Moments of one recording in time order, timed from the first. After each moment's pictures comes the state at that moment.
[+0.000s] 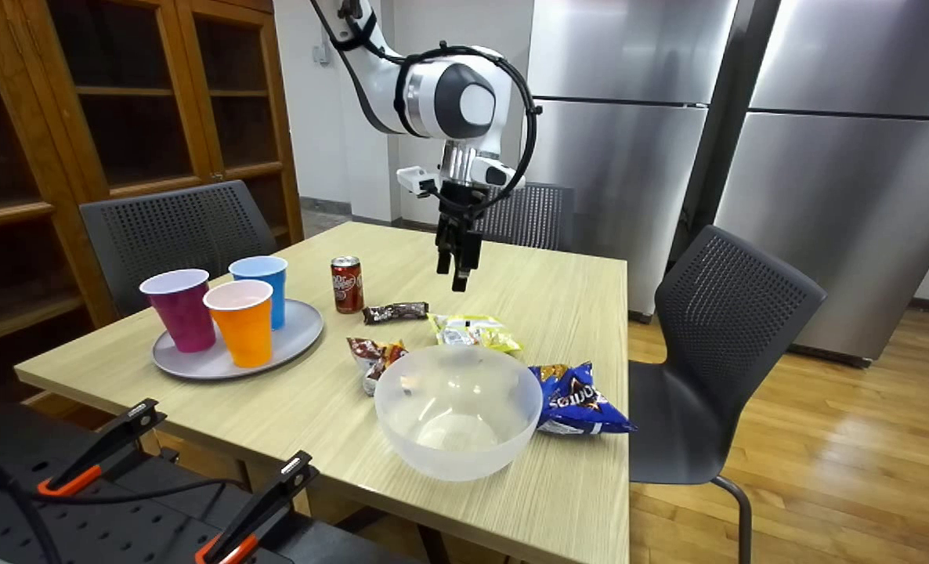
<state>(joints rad) -0.07 0.65 -0.15 -1.77 0.16 2.23 0.54</state>
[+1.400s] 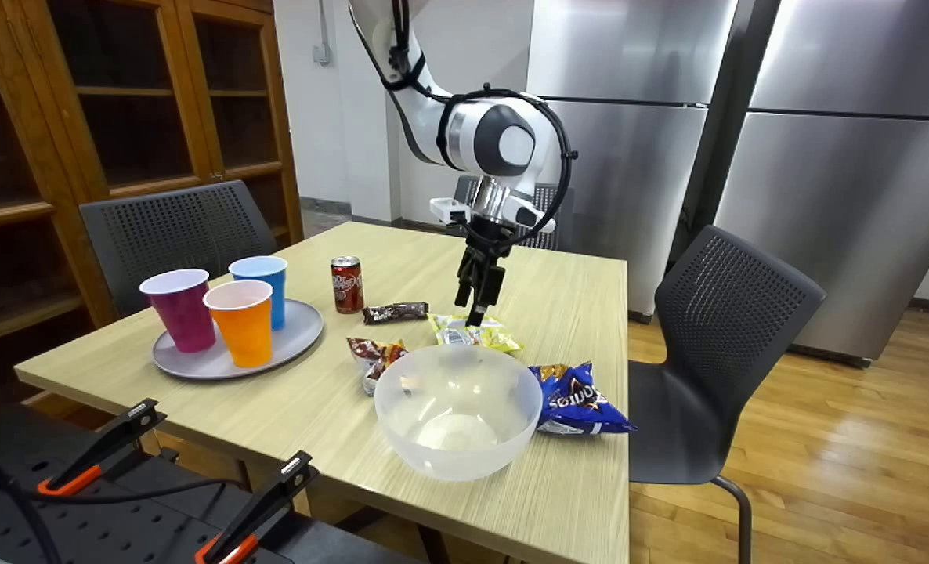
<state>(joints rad) -0.16 0.80 -0.16 -1.63 0.22 2.11 0.53</state>
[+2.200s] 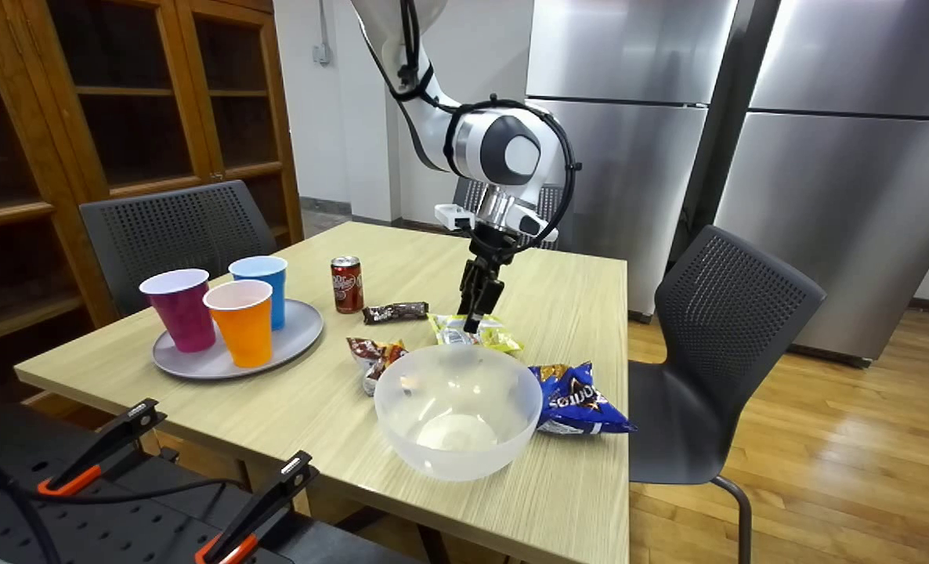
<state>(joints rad) -0.17 0.85 -0.16 -1.57 0.24 2.07 0.52</state>
